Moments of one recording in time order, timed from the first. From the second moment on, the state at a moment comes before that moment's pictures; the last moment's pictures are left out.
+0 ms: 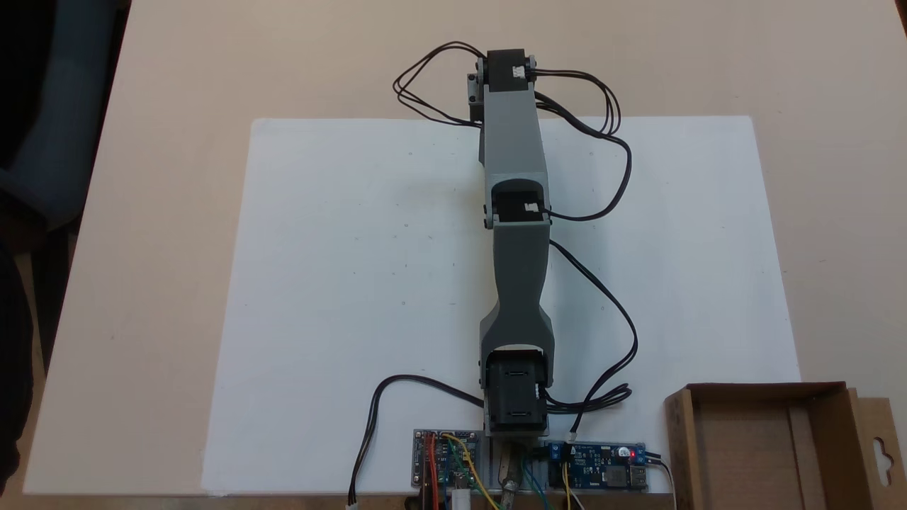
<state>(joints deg) -2.2 55.2 58.2 56.4 11.3</state>
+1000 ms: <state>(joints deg) -2.0 49.2 58.2 50.4 6.2</state>
